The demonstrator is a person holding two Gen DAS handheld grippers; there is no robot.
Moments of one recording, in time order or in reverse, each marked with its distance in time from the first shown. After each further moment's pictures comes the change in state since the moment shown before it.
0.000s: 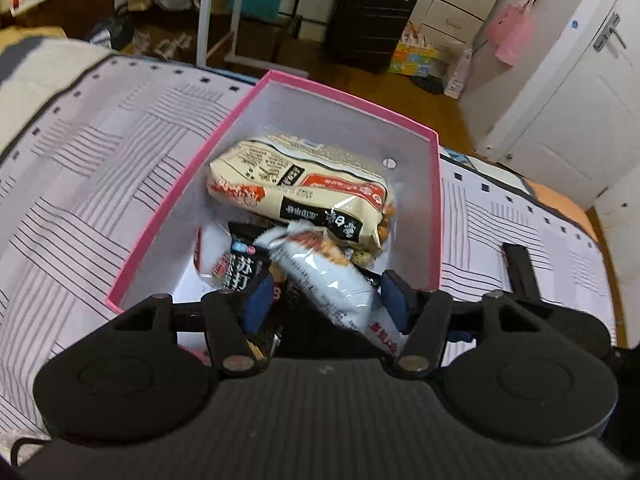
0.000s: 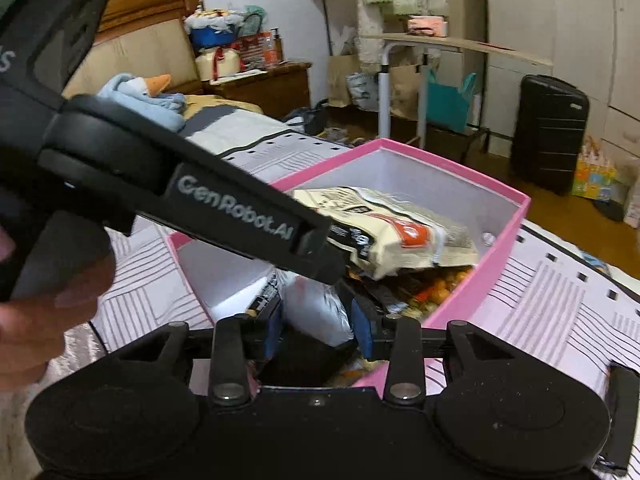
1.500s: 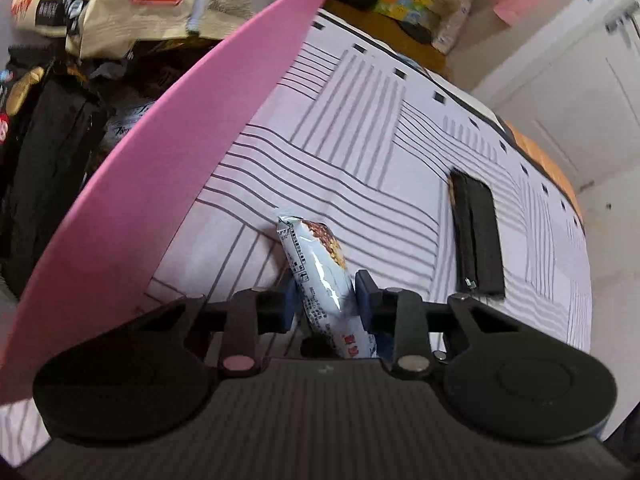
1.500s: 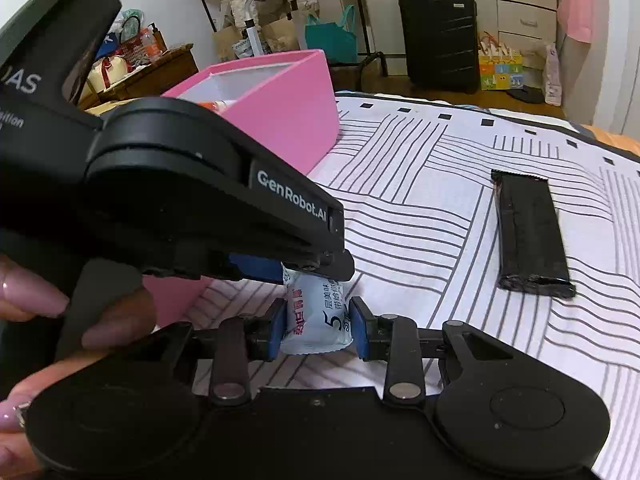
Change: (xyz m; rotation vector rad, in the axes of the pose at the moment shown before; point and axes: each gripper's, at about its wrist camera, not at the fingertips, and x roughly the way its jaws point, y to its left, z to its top) left arm 0.123 -0.126 -0.062 -0.139 0.174 -0.105; right arm -0.035 -0.098 -0.101 0.309 0.101 -0.132
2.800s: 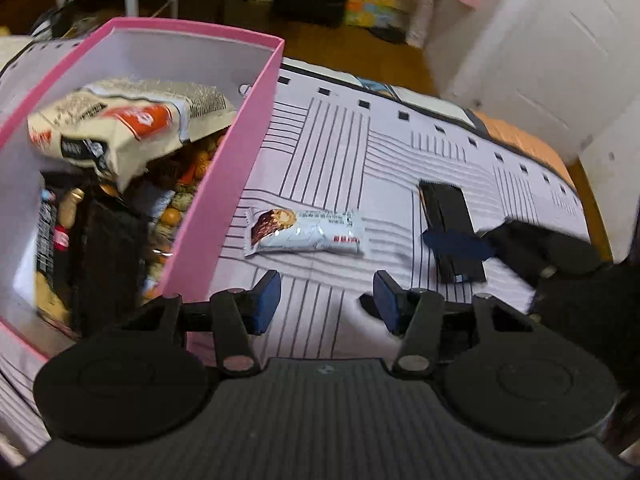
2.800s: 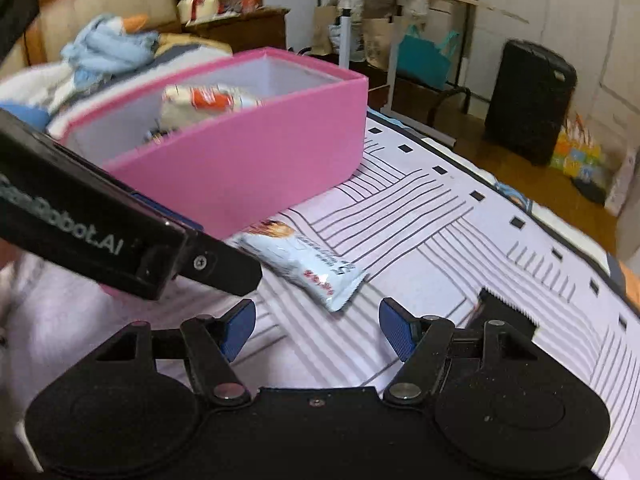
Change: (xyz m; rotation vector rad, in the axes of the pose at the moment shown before) left arm -0.055 -0.028 0.013 0.175 -0.064 0.068; right arm 0.038 -0.049 0.066 -0.445 0.034 0.078
